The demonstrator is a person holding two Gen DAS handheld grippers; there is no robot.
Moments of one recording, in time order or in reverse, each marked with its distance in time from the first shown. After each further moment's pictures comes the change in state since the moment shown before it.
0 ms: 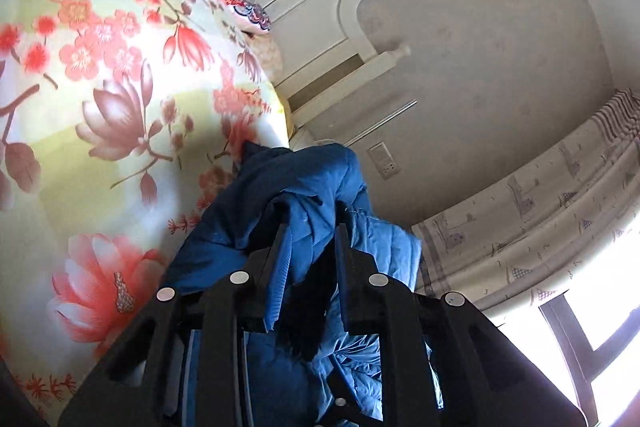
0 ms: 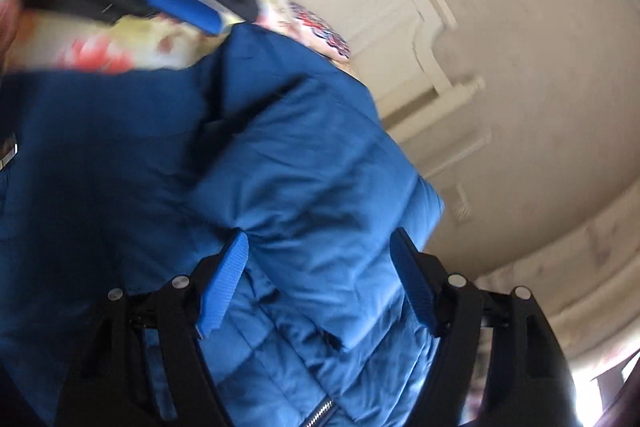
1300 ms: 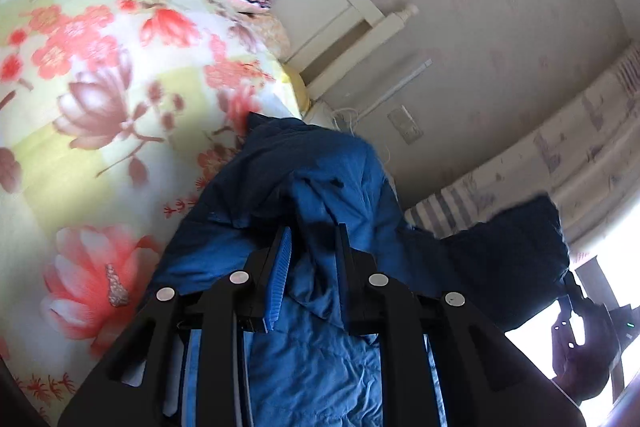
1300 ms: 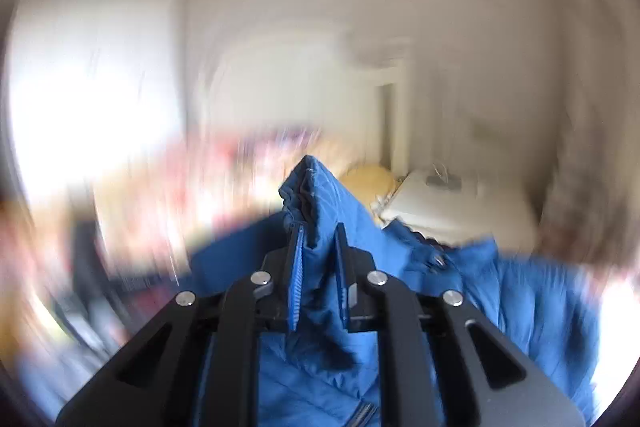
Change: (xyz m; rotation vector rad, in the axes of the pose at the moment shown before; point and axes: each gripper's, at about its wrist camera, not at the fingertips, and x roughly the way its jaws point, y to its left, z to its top) left arm 0.030 -0.019 -0.013 0.140 0.110 0.106; right arm -0.054 -0.207 -0.126 1.169 -0.345 0.353
